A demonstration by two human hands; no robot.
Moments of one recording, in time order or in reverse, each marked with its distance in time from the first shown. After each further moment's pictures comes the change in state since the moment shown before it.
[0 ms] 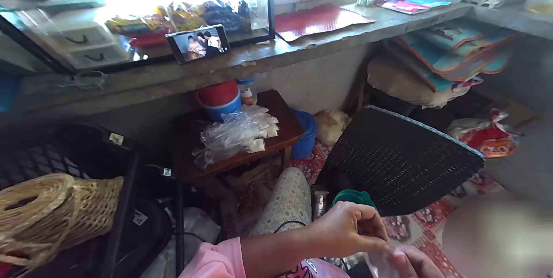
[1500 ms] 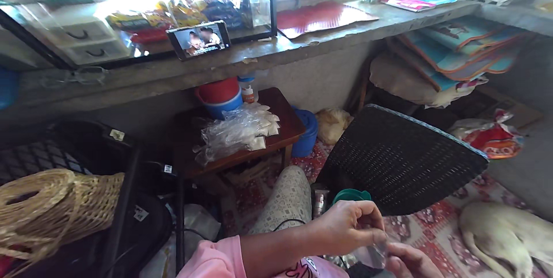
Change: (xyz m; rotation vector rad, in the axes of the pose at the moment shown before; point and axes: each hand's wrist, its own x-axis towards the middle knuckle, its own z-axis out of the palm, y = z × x) left_hand 0.002 -0.003 -0.003 0.067 0.026 -0.003; right_hand 0.000 0.000 -0.008 0.064 -0.098 0.076
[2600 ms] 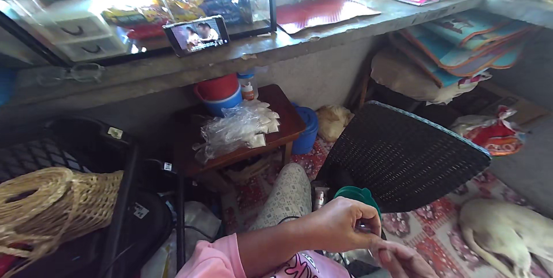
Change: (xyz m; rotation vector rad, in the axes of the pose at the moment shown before) left_hand -0.002 0.005 -0.011 0.201 -0.090 0.022; right_hand -0.003 0.009 0.004 -0.078 0.003 0.004
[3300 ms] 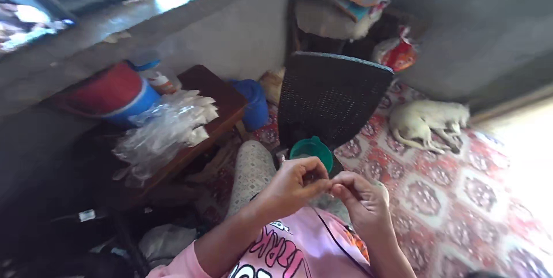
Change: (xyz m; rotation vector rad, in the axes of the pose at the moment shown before) left_hand 0.006 0.006 0.013 -0.134 -0.008 -0.057; right_hand 0.000 -0.011 -0.001 -0.083 0.102 -0.091
